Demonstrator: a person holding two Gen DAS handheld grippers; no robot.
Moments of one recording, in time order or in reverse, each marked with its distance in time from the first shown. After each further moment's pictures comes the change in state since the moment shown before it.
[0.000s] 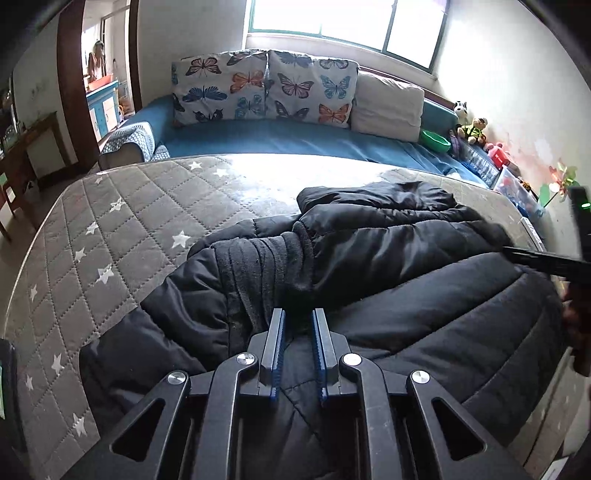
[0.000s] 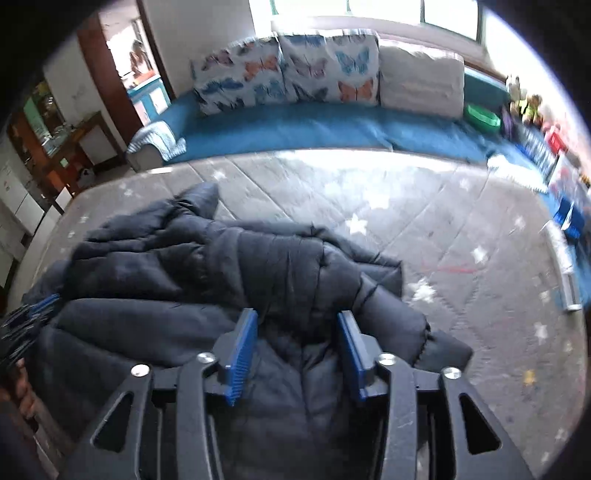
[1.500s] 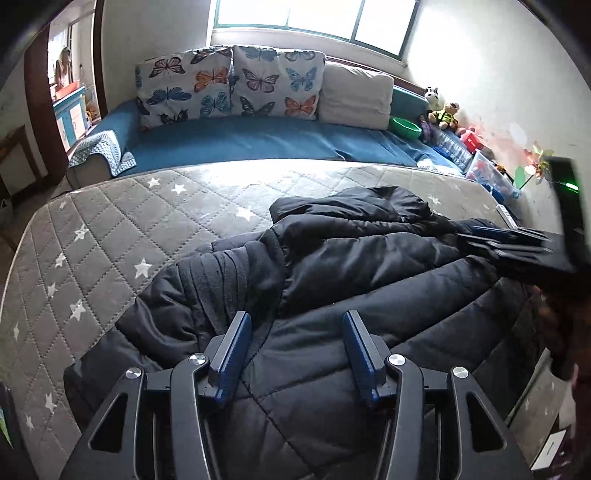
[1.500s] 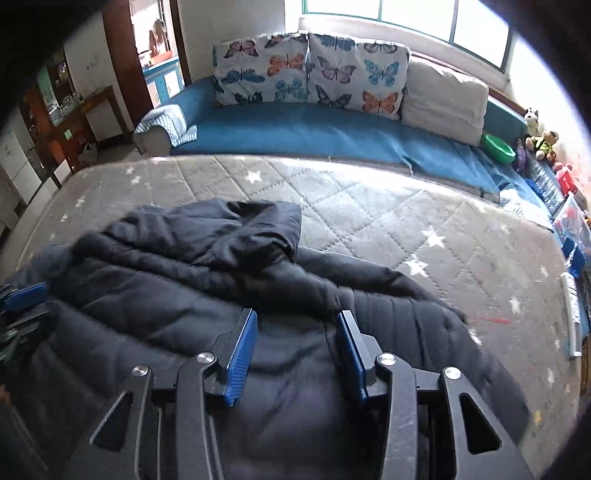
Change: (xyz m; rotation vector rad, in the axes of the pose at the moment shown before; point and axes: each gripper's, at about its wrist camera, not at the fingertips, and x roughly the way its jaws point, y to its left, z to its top) left arm 0.005 -0.023 0.030 0.081 0.035 -0.091; right arm -0.014 0.076 -0.001 -0.180 -0.052 -0.060
